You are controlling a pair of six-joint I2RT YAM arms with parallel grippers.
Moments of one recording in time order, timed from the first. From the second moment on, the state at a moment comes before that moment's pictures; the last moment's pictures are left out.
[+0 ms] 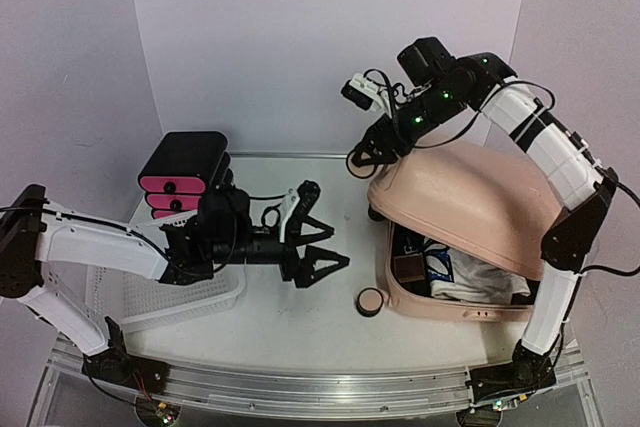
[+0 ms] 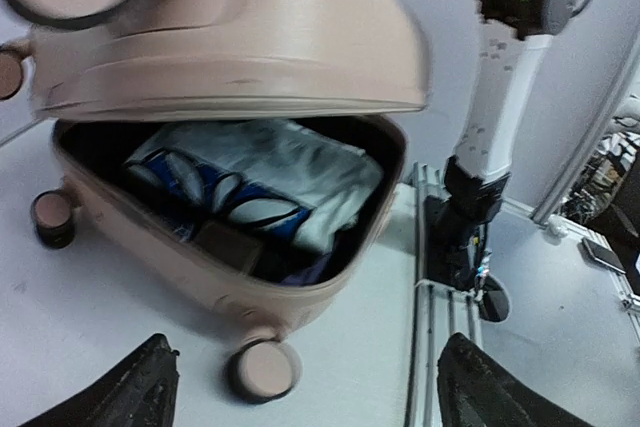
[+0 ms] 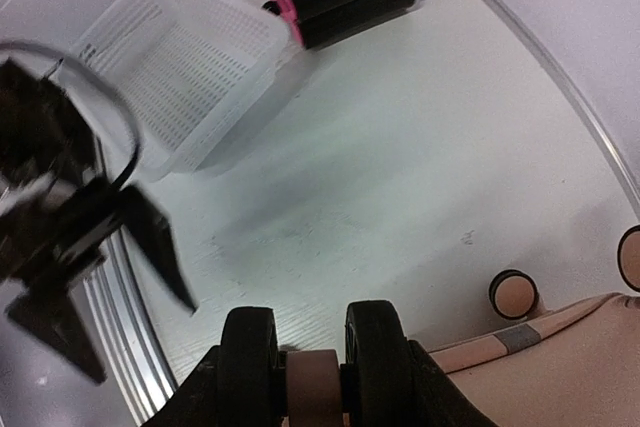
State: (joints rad) left arm -1.05 1.46 0.82 0.47 0.35 -0.20; right arm 0.68 1.84 2.15 -1.21 -0.40 -0.26
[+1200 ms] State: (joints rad) left arm -1.07 2.19 1.51 0.96 0.26 -0.73; right arm 0.51 1.57 2.18 -1.35 -0.12 0.01
